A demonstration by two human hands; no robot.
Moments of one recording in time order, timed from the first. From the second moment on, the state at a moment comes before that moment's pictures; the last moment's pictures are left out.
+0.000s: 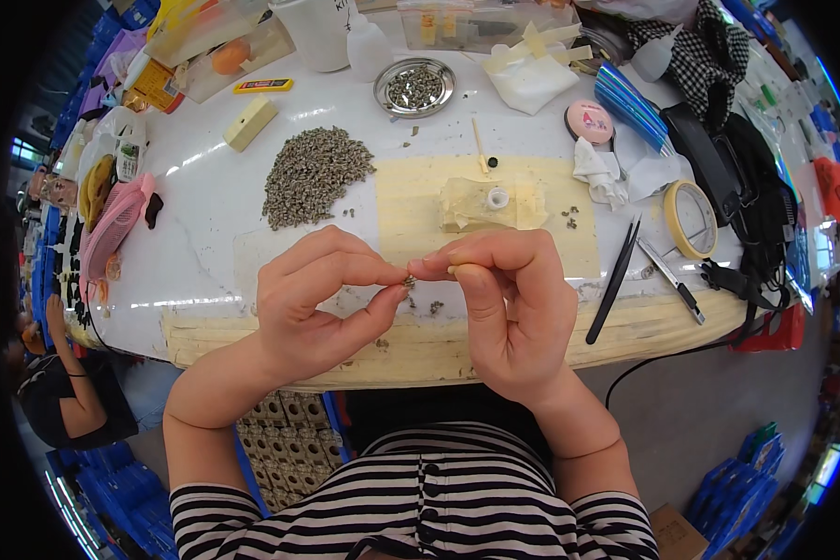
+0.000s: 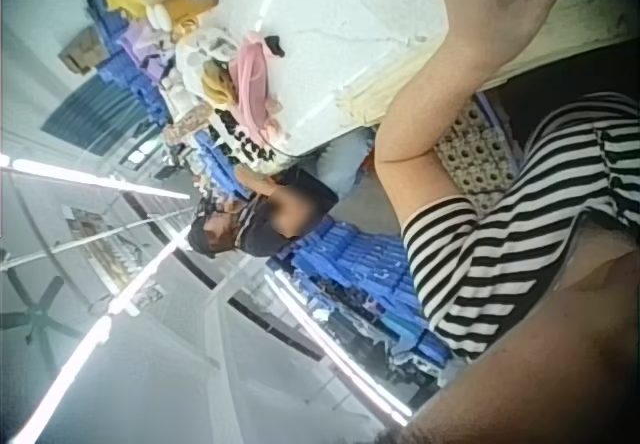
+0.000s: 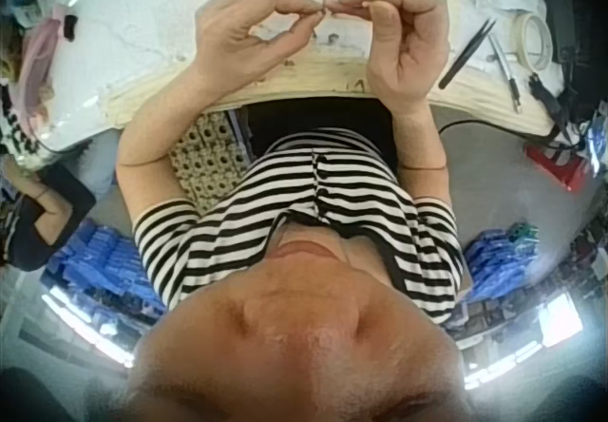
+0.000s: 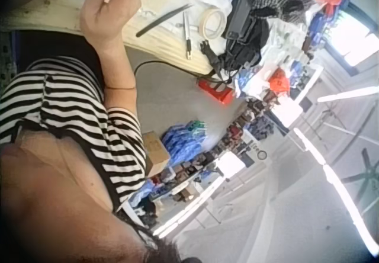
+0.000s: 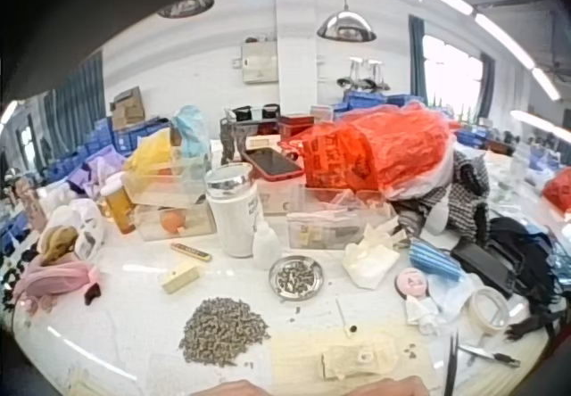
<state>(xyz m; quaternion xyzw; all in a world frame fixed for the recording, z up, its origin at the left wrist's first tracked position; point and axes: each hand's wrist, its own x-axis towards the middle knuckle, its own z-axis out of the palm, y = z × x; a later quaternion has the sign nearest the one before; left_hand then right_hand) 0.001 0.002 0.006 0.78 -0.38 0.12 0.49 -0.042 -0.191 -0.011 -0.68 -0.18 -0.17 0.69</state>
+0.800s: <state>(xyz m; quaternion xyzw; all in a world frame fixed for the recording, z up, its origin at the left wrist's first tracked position) 0.002 0.001 0.006 0.78 -0.38 0.12 0.48 -0.014 -0.223 0.002 -0.87 -0.10 -0.39 0.28</state>
